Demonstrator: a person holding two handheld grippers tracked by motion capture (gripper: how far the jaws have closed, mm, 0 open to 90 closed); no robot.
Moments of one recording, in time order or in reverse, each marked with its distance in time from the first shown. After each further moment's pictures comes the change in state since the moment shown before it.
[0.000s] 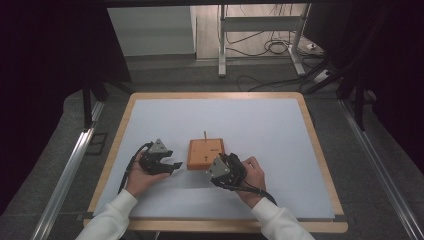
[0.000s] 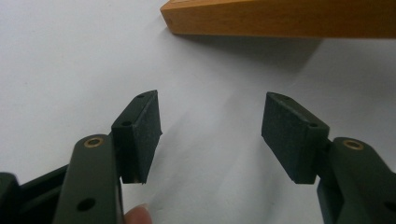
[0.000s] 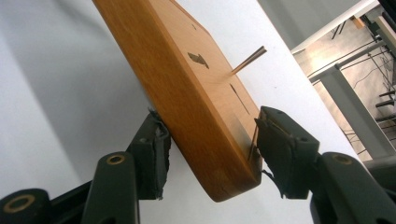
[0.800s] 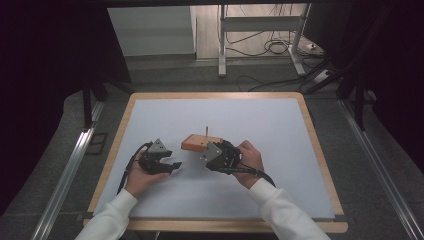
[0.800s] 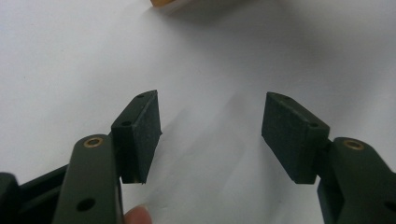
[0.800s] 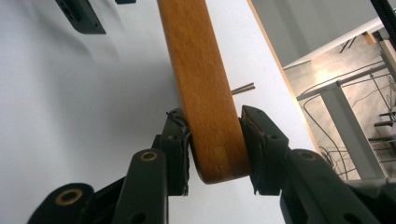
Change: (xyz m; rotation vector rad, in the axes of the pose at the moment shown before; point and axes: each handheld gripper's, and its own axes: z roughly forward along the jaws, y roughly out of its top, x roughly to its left) left arm 0.004 -0.002 0.002 0.008 -0.007 -0.006; right arm -0.034 0.035 0.006 0.014 0.048 -0.107
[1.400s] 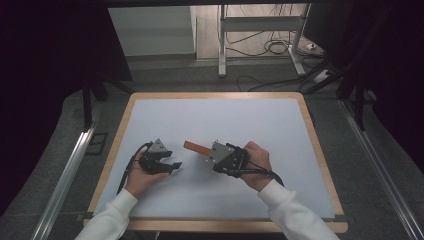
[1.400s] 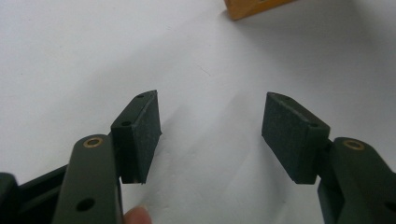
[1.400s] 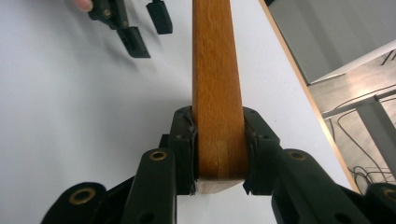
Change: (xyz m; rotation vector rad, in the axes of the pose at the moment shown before) left arm 0.001 -0.001 0.002 0.003 -0.004 -0.008; right arm -0.010 0.001 -0.044 -0.061 0.139 0.029
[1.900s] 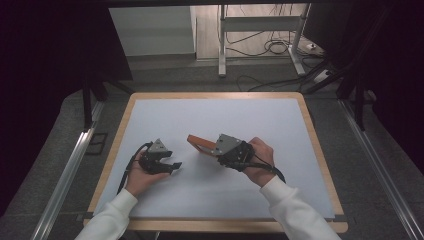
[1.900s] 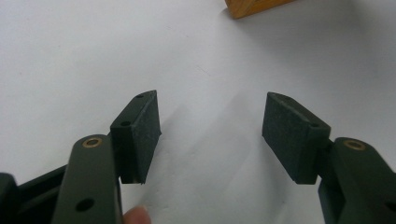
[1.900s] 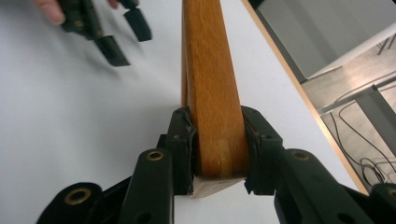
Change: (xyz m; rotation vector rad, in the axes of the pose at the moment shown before) left arm 0.000 0.000 0.000 -0.001 -0.001 0.002; right arm -0.020 -0.005 0.002 -0.024 -0.030 0.088
